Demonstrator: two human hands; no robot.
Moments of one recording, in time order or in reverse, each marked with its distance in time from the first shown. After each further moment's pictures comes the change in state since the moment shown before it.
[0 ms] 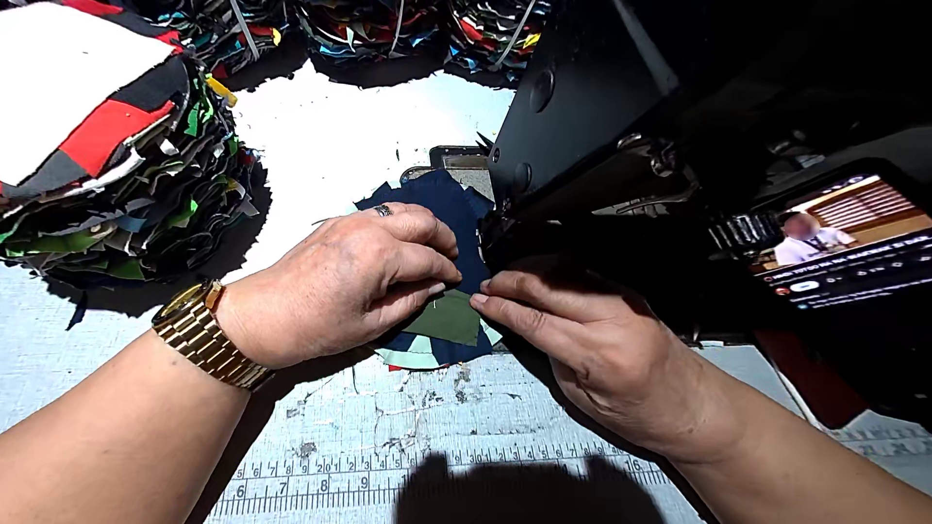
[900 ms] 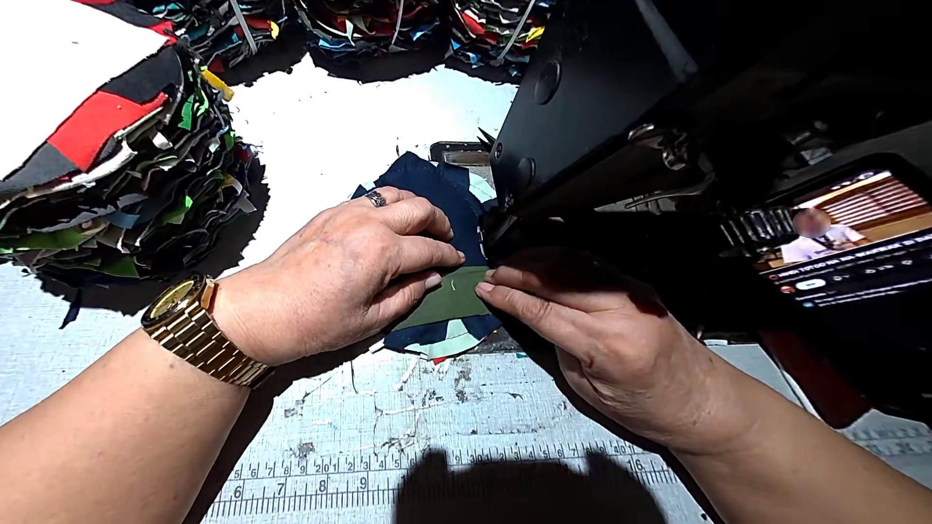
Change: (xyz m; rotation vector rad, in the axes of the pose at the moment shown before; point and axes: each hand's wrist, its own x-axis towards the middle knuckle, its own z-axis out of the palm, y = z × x) left_hand 0.001 -0.002 -0.002 0.121 -0.039 -0.023; right_hand -0.001 0.005 -0.001 -0.030 -0.001 0.027
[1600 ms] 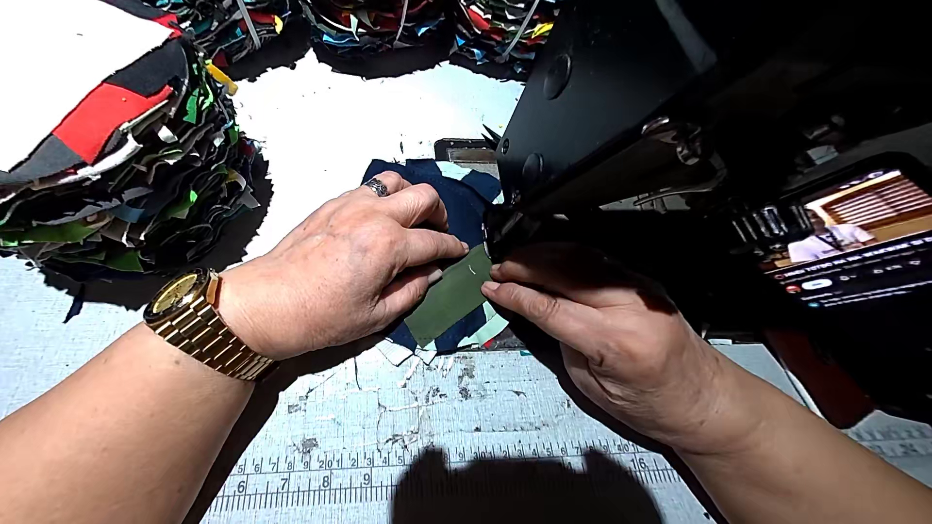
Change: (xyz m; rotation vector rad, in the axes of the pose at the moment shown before) left_hand 0.001 0.002 -0.002 0.080 -0.018 -0.040; right_hand 0.001 -0.001 0.000 0.026 0.028 0.007
